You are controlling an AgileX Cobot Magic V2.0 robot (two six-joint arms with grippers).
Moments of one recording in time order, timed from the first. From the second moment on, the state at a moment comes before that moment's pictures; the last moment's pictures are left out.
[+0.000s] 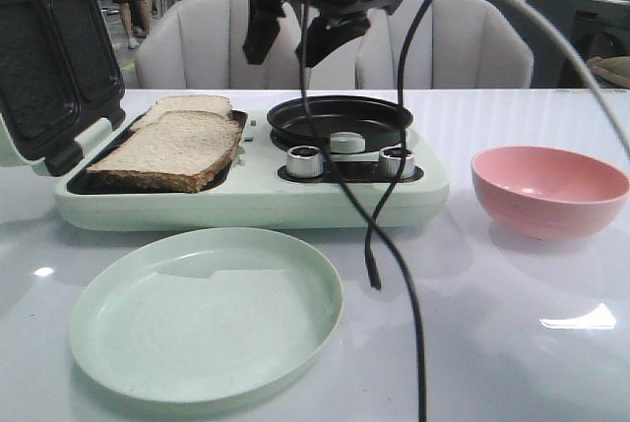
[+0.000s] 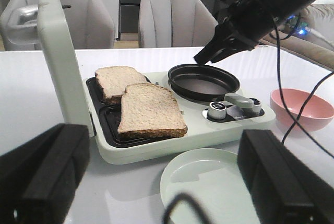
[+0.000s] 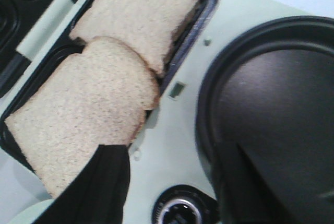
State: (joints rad) left arm -0.42 0.08 -0.24 -0.05 0.32 -0.08; right arm 0.50 1.98 -1.79 0.21 0.70 -0.02
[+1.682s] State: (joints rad) left arm -0.42 0.08 -0.24 -0.05 0.32 -0.08; right arm 0.30 0.21 -0.45 0.05 0.42 0.02
